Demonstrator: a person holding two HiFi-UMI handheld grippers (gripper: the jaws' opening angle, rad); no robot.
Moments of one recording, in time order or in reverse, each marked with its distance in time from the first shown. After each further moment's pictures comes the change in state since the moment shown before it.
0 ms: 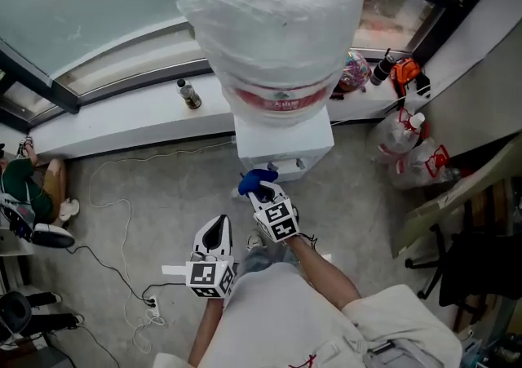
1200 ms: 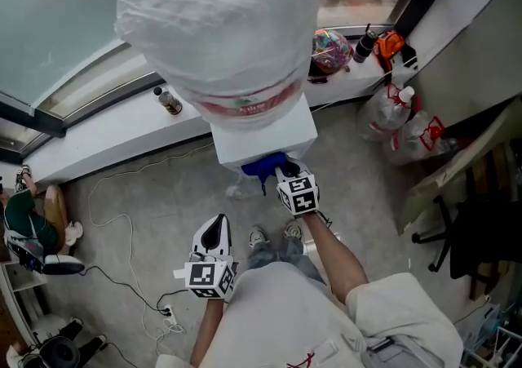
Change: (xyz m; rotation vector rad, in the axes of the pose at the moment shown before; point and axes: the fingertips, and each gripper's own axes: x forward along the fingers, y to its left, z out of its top) left arm 0.034 -0.016 0.000 0.046 0.072 -0.088; right arm -0.026 -0.149 -0.027 0.158 0.022 -0.272
